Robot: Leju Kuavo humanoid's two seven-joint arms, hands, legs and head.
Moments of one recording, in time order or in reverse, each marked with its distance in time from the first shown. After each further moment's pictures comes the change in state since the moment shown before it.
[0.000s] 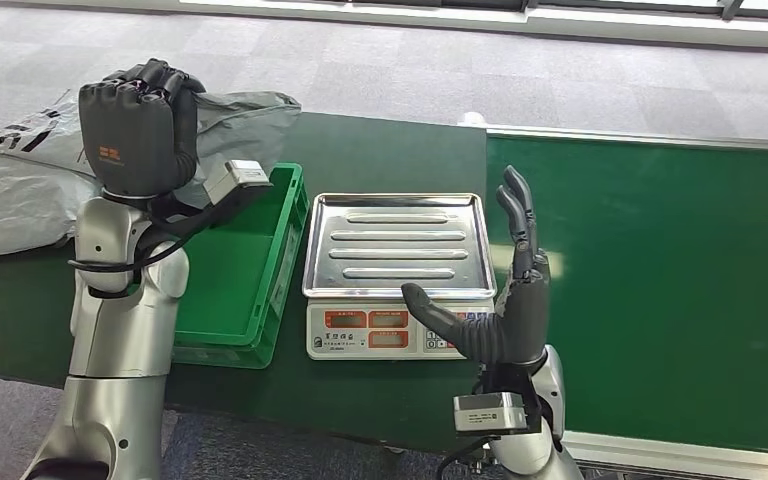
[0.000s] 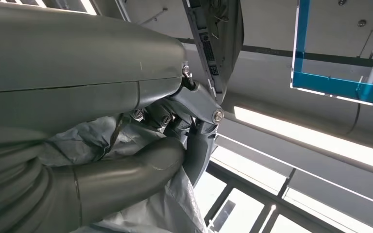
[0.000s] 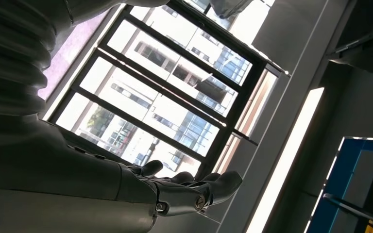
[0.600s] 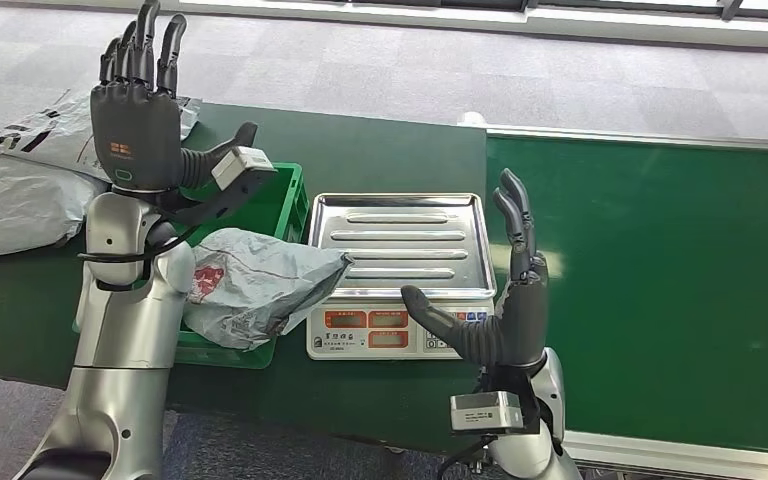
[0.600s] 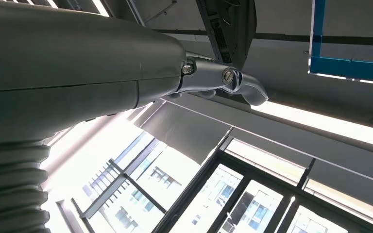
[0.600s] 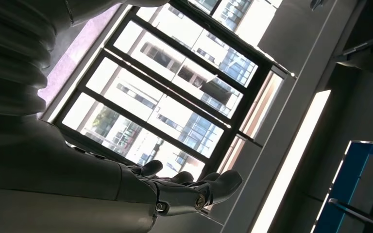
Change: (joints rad) left arm -0.028 -0.002 0.008 0.084 -0.030 0.000 0.063; right arm 0.011 0.000 0.000 -0.006 0.016 0.003 0.017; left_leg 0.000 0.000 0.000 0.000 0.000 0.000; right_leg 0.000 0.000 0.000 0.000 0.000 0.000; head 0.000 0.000
